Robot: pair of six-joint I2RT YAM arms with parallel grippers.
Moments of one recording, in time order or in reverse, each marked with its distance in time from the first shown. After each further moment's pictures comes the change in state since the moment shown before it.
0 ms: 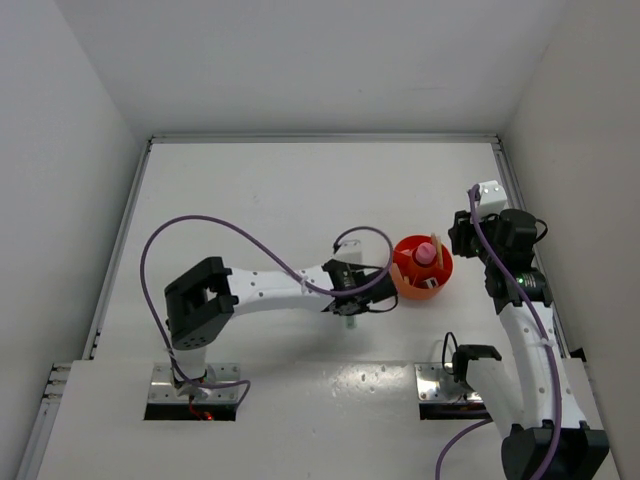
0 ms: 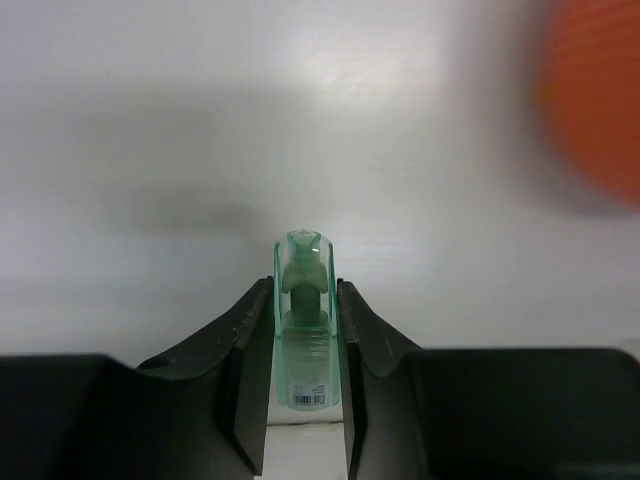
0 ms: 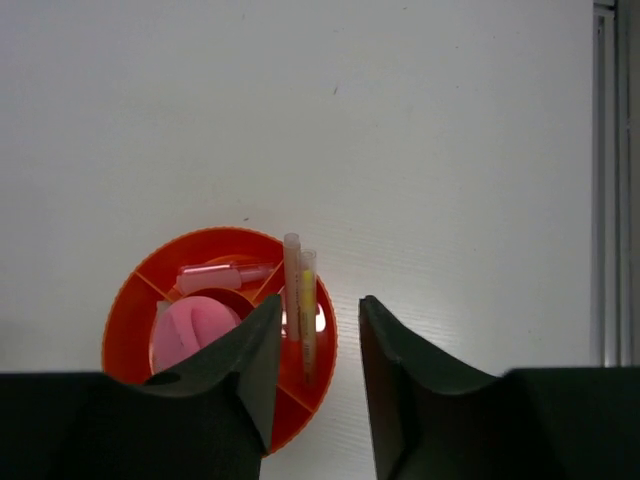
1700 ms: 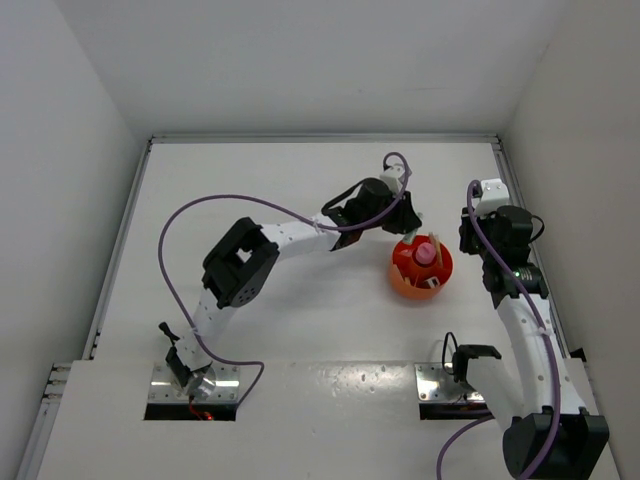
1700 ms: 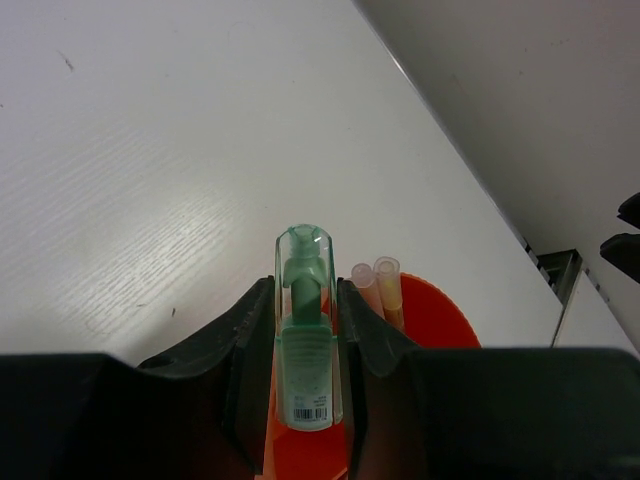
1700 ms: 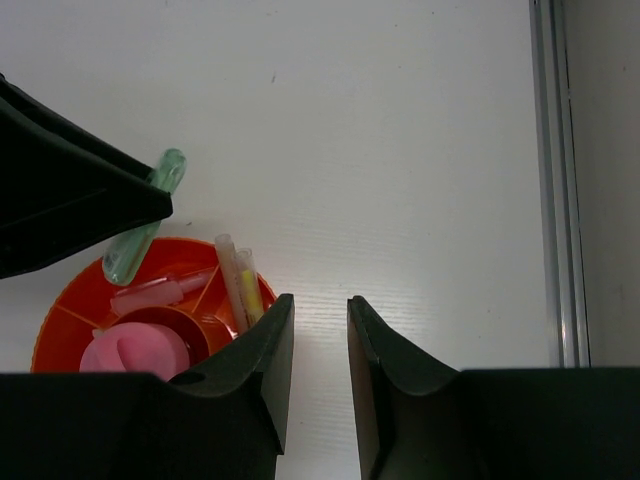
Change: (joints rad) left arm 0.364 0.351 0.341 1.015 0.647 0.751; right arm 0.000 0.055 -0.010 0.045 0.129 0.003
